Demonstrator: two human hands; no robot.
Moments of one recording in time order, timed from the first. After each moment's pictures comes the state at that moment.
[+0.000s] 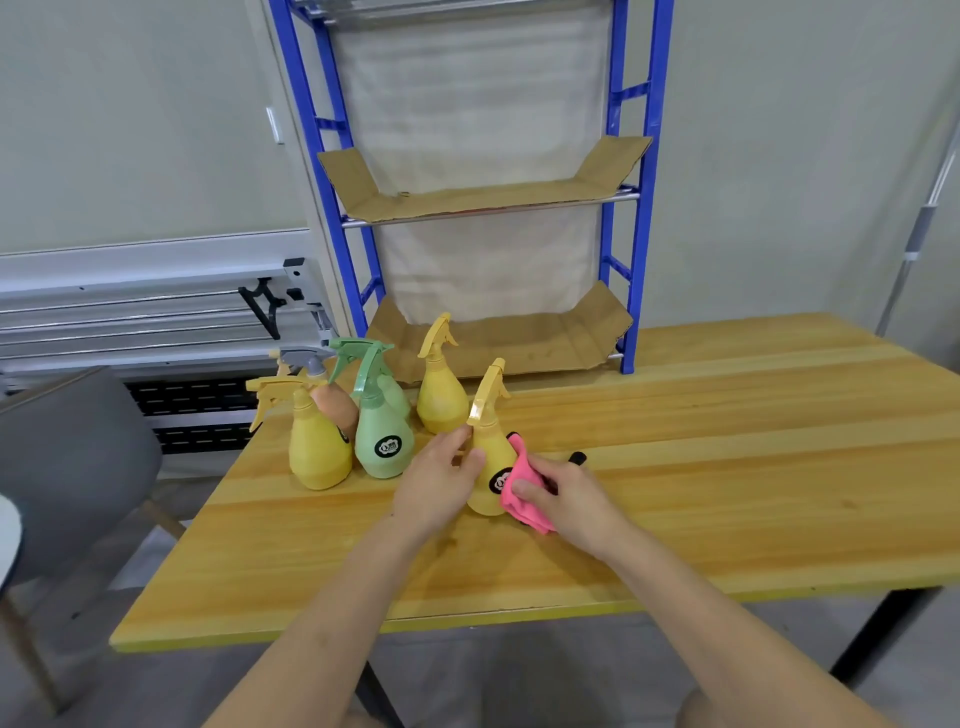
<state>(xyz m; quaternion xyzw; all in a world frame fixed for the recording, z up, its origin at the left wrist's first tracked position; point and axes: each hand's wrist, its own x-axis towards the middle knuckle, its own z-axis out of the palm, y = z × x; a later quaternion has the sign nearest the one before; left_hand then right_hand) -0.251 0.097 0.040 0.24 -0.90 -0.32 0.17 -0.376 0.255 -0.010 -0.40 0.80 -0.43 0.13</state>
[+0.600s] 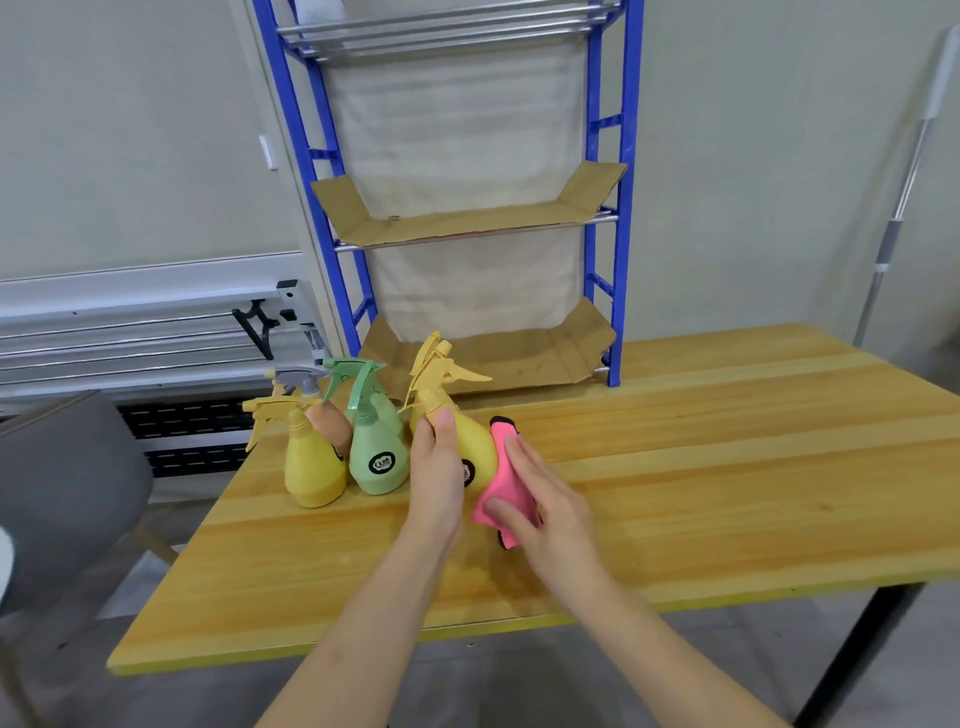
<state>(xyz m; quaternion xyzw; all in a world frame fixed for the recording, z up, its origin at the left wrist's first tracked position) -0.261 0.139 0.075 0.26 -0.60 -0.65 0.38 -0.315 0.263 0.006 -0.41 0.68 -0.61 -0.04</state>
